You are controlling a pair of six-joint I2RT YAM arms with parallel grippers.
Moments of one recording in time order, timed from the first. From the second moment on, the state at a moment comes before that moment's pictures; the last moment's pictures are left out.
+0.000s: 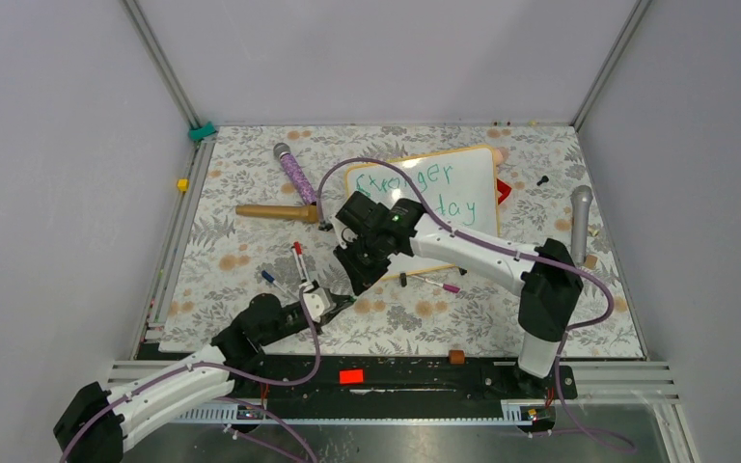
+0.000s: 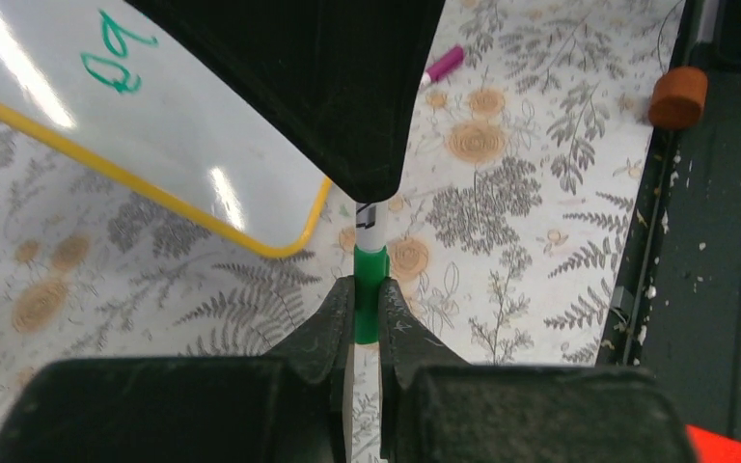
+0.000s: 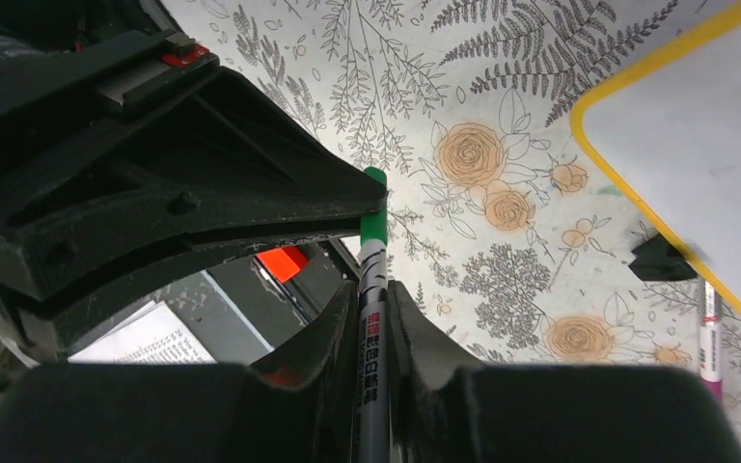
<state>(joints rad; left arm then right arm) -0.85 0.52 0.01 0.41 0.26 0.18 1.00 1.80 1.60 -0.95 -0.29 0.21</state>
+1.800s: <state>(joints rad) -0.86 0.35 0.01 0.30 0.01 0.10 1.14 1.85 1.52 -0.89 0.14 0.23</state>
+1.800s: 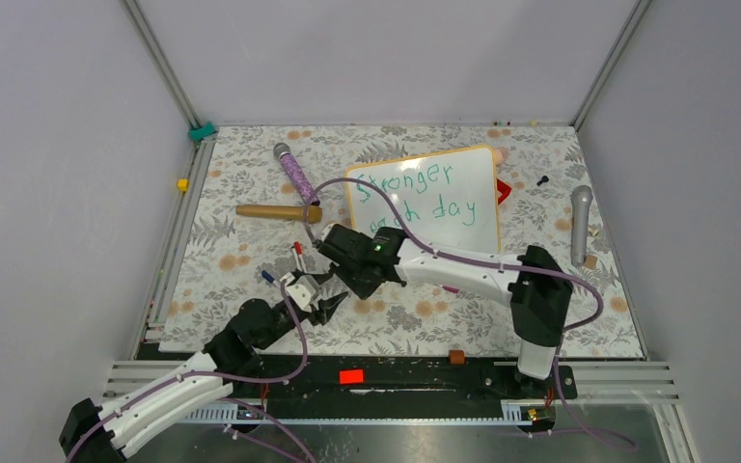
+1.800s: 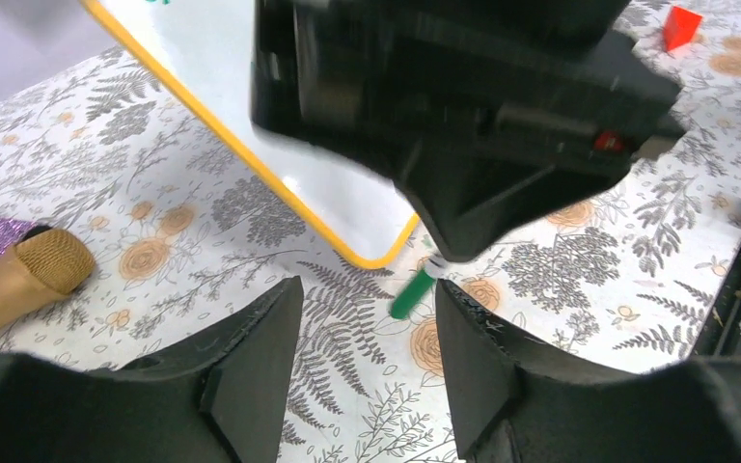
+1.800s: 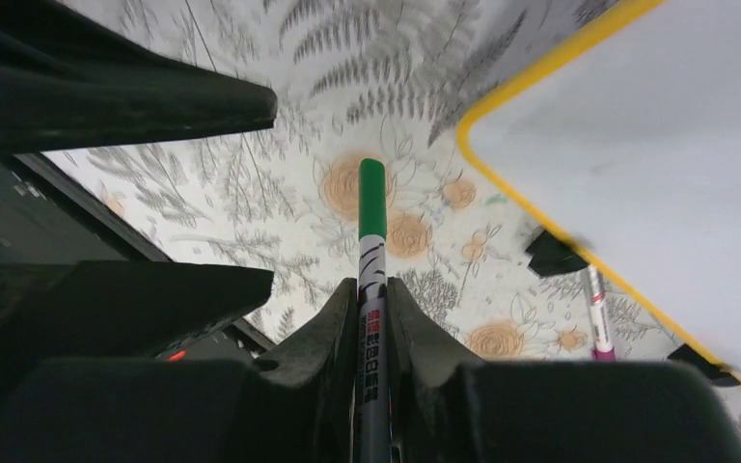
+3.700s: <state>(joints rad) -0.35 0.93 0.03 0.82 -0.46 0.10 0.39 1.41 0.21 0.95 0.77 -0.17</state>
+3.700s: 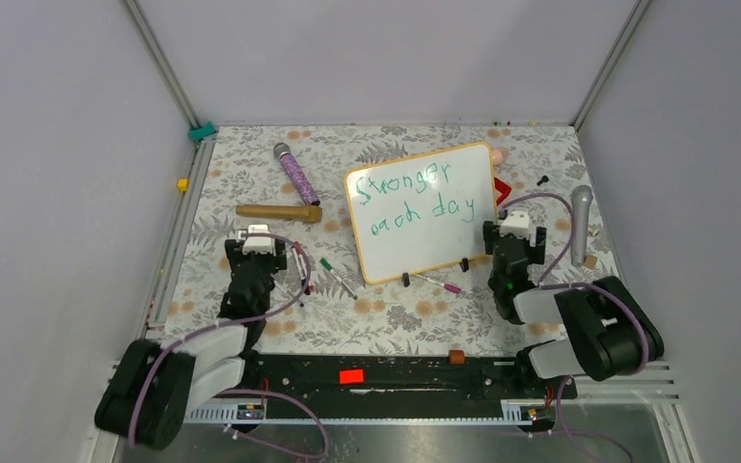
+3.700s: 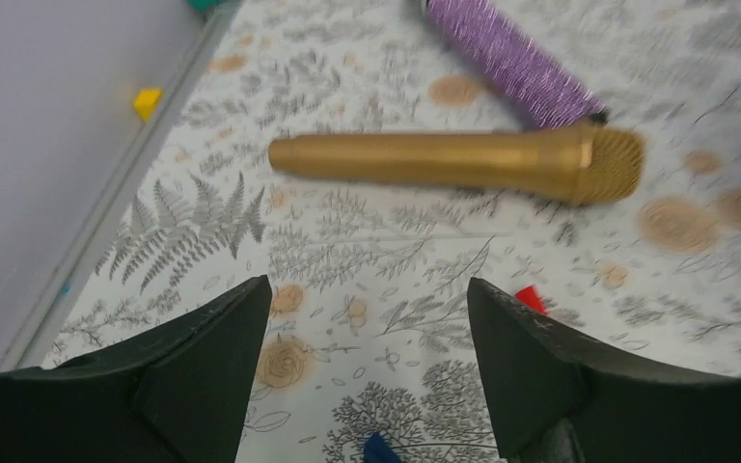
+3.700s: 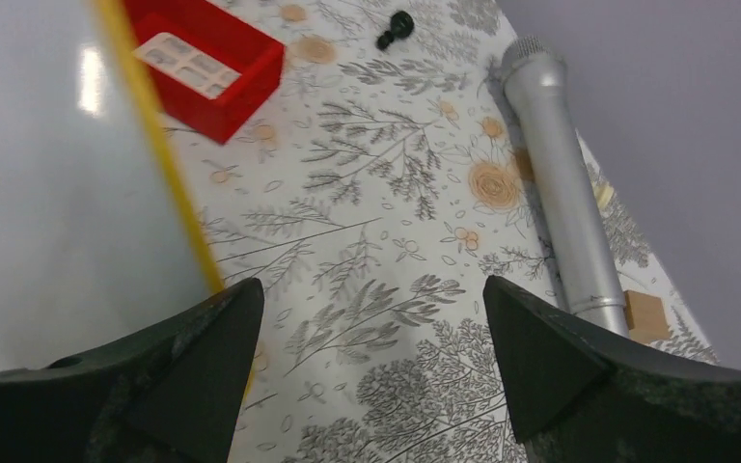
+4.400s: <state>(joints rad) -0.09 1.35 0.22 1.03 -0.19 -0.01 0.10 1.37 0.24 0.92 0.34 0.05</state>
